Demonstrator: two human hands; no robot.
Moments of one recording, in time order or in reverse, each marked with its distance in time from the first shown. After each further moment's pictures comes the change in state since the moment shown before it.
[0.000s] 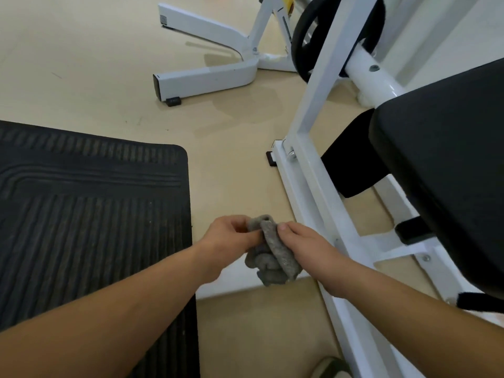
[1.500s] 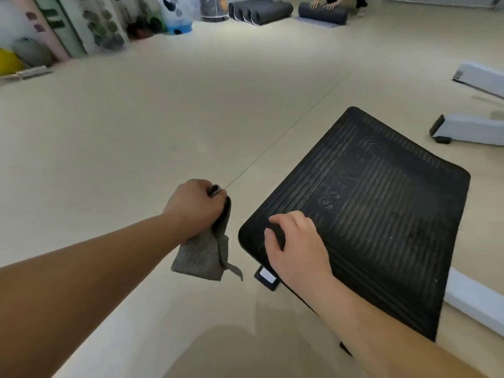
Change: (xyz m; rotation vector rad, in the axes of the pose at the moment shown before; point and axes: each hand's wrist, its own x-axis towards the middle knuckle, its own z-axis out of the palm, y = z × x) left_hand -0.559 -0.139 -0.248 0.462 1.225 -0.256; right_hand -0.261 -0.061 0.434 -0.565 -0.159 -1.034
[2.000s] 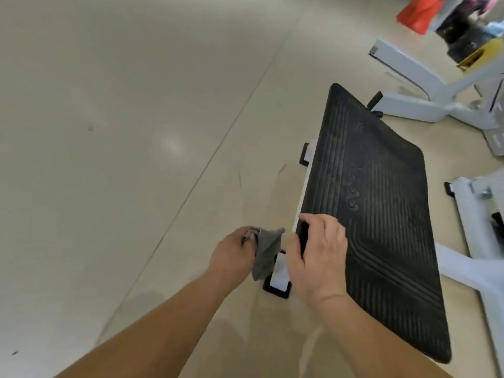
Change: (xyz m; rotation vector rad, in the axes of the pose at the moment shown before) left_hand 0.124 -0.123 0.124 -0.489 -0.579 0.083; right_hand 0.076 -0.048 0.116 -0.364 0.312 0.382
